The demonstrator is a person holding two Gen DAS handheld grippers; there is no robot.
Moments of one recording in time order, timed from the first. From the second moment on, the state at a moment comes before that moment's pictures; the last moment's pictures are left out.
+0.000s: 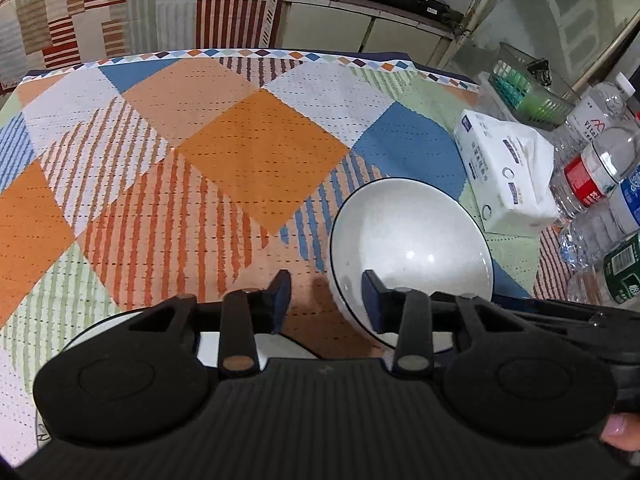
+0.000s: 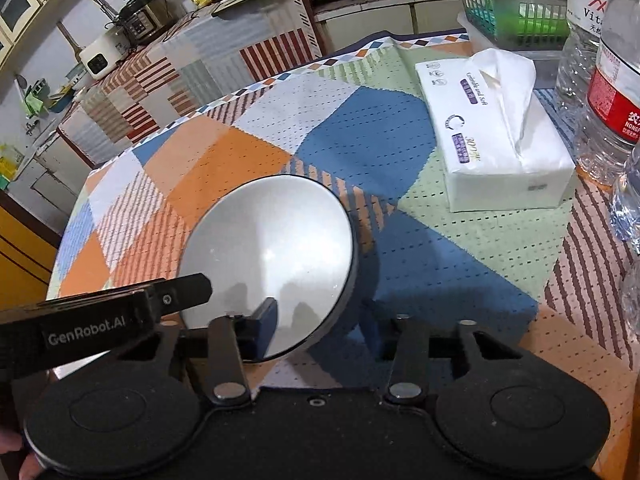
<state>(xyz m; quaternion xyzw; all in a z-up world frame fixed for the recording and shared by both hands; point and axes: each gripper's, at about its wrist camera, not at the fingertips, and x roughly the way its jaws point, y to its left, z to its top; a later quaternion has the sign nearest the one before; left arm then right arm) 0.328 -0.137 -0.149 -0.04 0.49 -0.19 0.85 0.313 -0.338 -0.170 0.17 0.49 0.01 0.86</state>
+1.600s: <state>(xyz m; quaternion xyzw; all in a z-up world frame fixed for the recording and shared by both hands) 0.157 -0.120 -0.064 0.00 0.58 -0.26 0.78 0.143 -0.352 -0.071 0.19 0.43 0.11 0.87</state>
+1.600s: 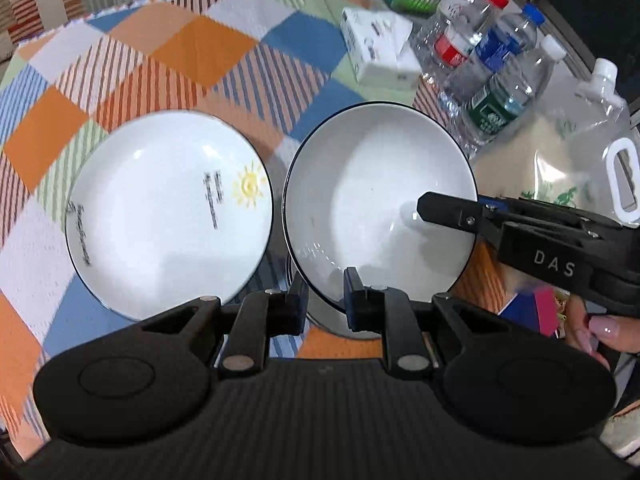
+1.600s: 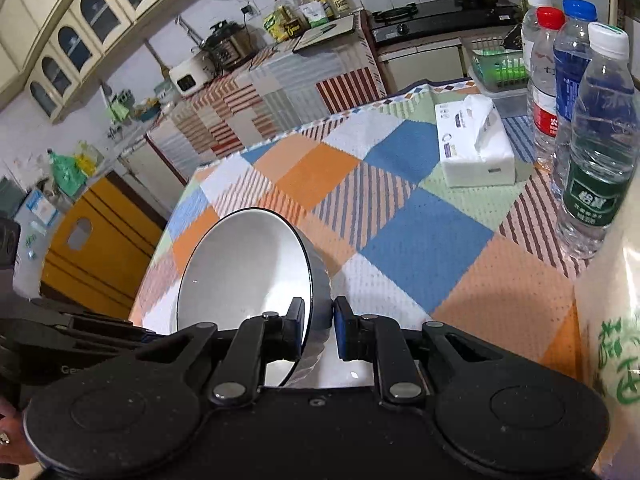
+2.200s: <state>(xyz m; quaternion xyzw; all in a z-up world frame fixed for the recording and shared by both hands) 0.153 -0.133 -0.101 -0.01 0.64 -0.24 0.73 0.118 -0.319 -0.097 0.02 0.46 0.10 0.88</state>
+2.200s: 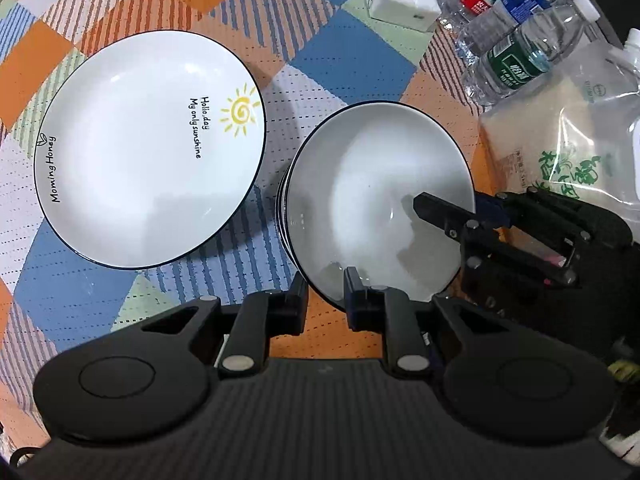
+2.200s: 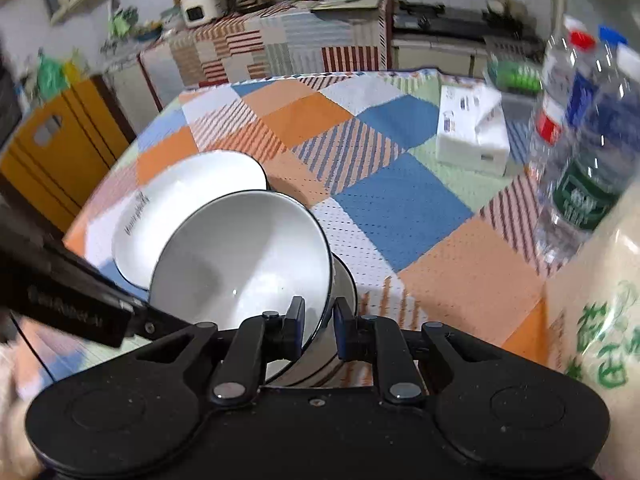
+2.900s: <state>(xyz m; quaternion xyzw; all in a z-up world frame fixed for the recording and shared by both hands) 0.138 -0.114 -0.086 -0.02 0.58 -0.26 0.77 0.083 -0.320 -0.088 -0.08 0.37 0.14 0.92</state>
